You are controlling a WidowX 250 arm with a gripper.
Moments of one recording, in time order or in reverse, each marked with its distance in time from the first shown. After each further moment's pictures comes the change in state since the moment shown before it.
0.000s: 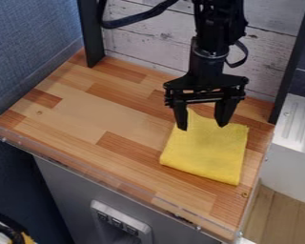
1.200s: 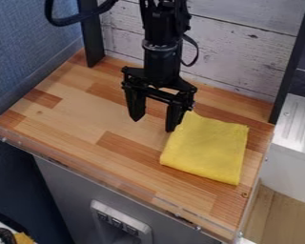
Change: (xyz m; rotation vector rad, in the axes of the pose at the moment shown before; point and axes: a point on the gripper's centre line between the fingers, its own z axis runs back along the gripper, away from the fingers) arm 0.010 0.063 0.000 0.019 0.113 -0.640
